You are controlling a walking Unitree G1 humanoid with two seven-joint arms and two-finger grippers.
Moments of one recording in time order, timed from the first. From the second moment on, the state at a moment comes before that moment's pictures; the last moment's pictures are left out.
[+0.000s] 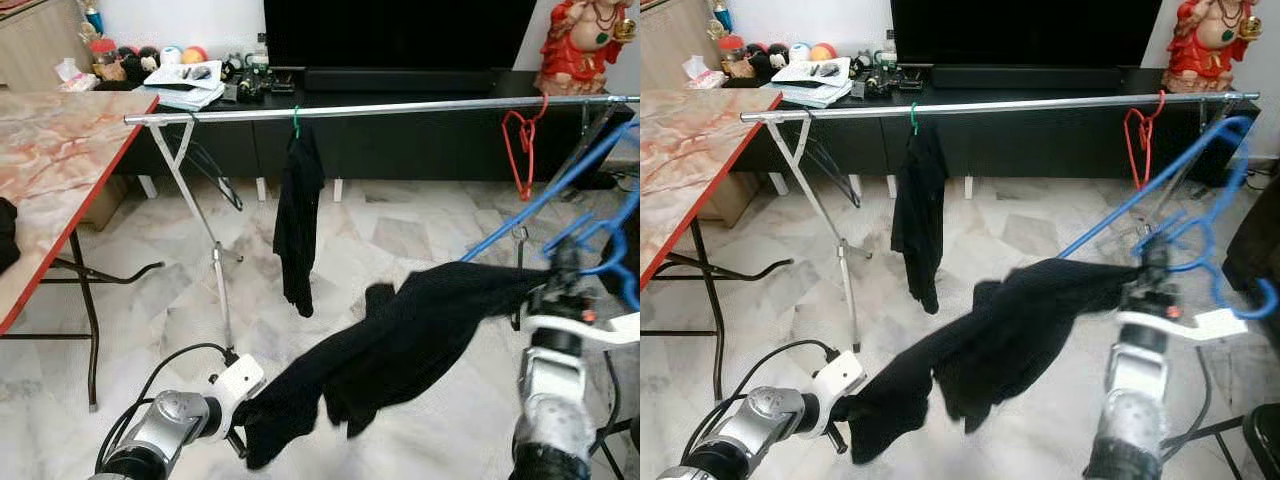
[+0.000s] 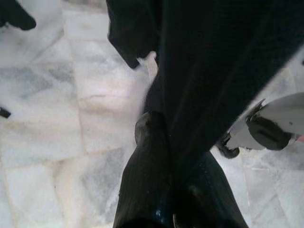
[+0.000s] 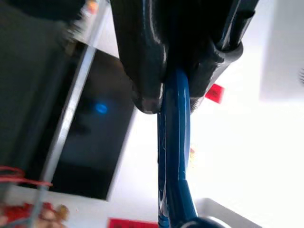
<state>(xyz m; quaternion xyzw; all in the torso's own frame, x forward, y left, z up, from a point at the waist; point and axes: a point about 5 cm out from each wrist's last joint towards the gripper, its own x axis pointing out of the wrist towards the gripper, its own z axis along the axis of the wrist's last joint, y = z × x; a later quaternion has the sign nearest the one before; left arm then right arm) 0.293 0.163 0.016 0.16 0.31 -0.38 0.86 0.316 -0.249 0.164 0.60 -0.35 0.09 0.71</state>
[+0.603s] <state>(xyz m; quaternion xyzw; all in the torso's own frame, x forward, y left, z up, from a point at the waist) 0.274 0.145 0.024 0.10 0.29 -0.50 0.81 0.301 -0.296 0.163 0.58 -0.46 0.06 0.67</state>
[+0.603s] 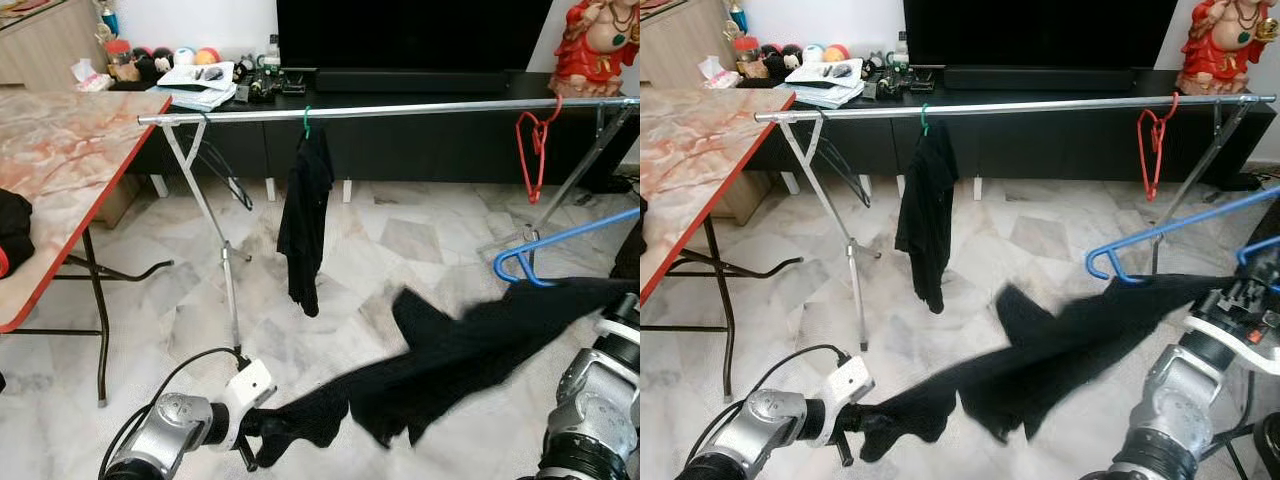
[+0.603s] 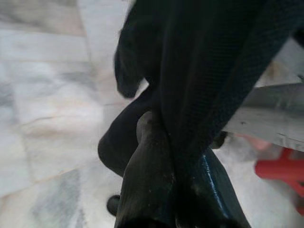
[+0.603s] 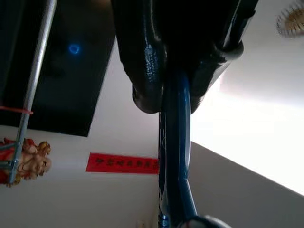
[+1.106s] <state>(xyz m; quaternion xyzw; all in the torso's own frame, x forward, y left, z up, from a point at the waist) 0.273 0.159 0.020 0.12 0.31 -0.45 0.83 0.333 -0.232 0.115 0.36 -0.10 0.10 0.92</state>
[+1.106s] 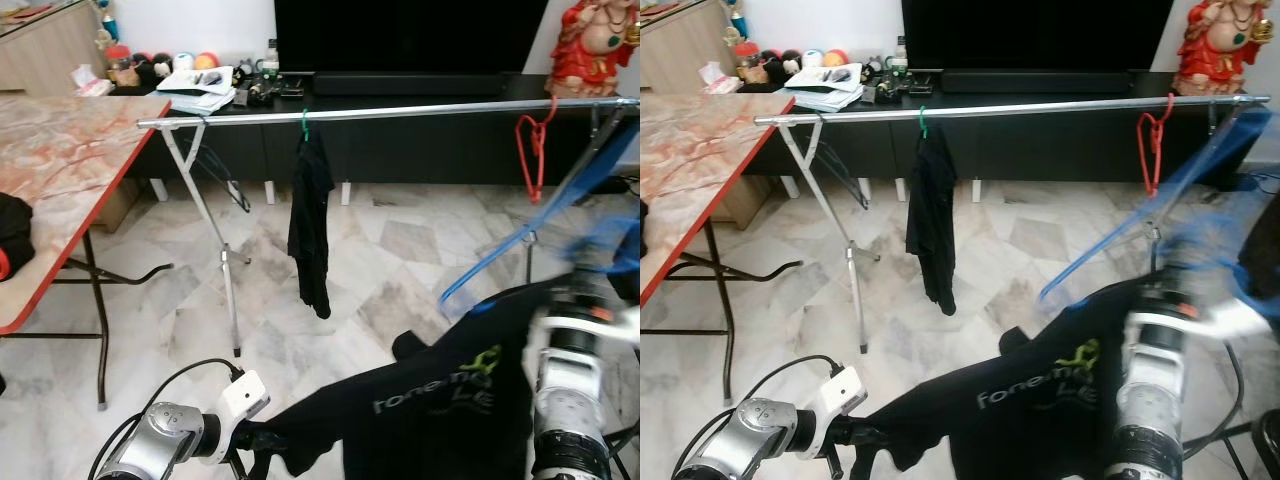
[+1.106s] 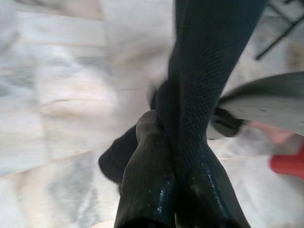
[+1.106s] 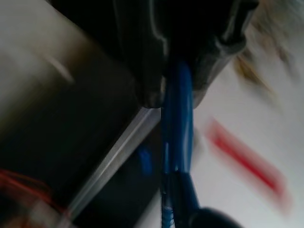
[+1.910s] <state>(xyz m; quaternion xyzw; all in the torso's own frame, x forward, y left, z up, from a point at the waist) 0.264 0.149 0.017 0.11 0.31 -0.48 0.81 0.328 -0.222 0.048 -0.12 0.23 0.05 0.97</state>
